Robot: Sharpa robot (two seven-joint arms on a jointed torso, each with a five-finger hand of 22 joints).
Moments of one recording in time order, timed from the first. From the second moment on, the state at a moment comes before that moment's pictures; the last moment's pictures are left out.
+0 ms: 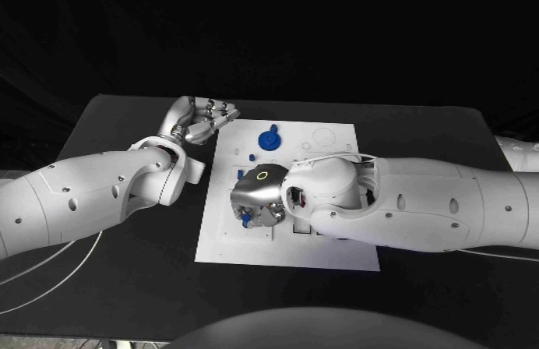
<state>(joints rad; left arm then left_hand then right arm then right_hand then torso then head) 1.26 -0.74 -0.22 1.38 -0.38 -0.64 0.48 1.39 0.02 -0.11 0.29 0.22 1.01 0.14 0.07 0.07 1.25 0.08 0.07 0.07 1.47 0.02 1.57 1.31 0.01 1.47 0.13 1.57 1.31 1.28 -0.56 -0.19 1.73 -1.75 0.07 -0.17 1.48 -0.05 0.26 0.15 0.05 1.05 0.13 0.07 0.07 1.18 0.09 0.07 0.06 1.47 0.02 1.57 1.31 0.01 1.47 0.14 1.57 1.31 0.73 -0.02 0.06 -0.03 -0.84</state>
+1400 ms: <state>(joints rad) 1.26 -0.74 -0.22 1.37 -0.38 -0.64 0.48 1.40 0.02 -0.11 0.29 0.22 1.01 0.14 0.07 0.07 1.25 0.08 0.07 0.07 1.47 0.02 1.57 1.31 0.02 1.47 0.13 1.57 1.31 1.27 -0.59 -0.19 1.73 -1.71 -0.01 -0.17 1.36 -0.11 0.14 0.19 0.05 0.93 0.18 0.06 0.07 1.09 0.13 0.07 0.06 1.46 0.06 1.57 1.31 0.01 1.47 0.16 1.57 1.31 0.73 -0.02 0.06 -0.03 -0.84</state>
